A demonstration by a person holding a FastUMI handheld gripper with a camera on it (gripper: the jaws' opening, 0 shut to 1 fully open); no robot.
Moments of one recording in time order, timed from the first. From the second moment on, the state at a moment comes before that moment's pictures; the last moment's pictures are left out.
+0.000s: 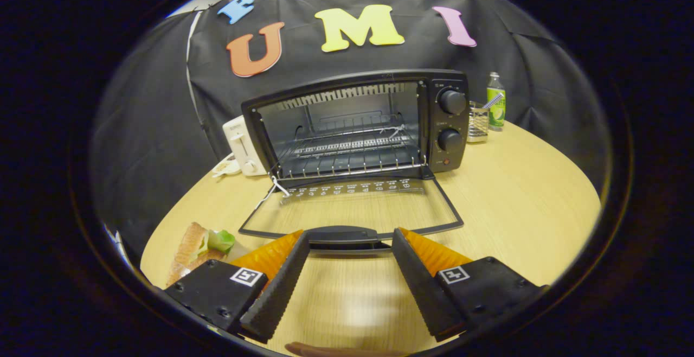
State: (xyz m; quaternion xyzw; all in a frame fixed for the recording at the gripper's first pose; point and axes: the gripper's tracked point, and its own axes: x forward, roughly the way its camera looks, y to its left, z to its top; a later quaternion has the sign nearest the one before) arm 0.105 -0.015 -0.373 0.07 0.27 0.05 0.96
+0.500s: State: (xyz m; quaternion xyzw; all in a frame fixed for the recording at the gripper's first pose) arm 0.037 0.049 -0.308 0.27 0.35 0.28 0.85
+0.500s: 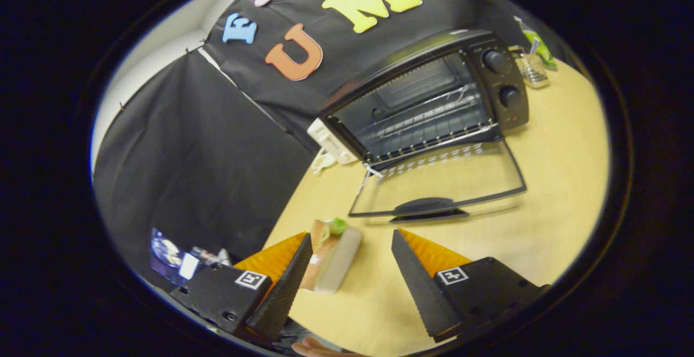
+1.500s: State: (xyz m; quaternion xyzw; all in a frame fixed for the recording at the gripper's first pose) arm 0.026 0.103 -0.333 0.33 0.50 0.28 0.75
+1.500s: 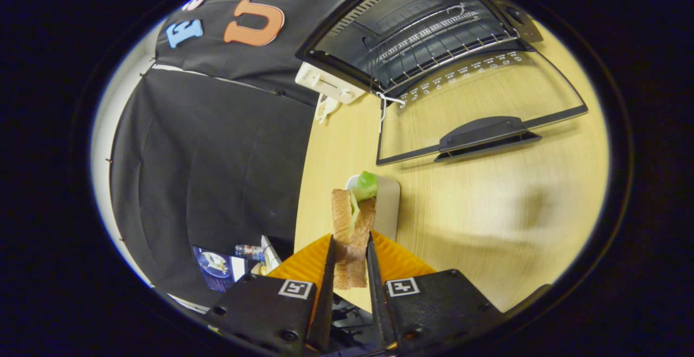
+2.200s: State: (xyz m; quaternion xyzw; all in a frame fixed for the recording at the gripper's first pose) arm 0.051 0.044 -0.269 0.46 0.33 0.27 0.78
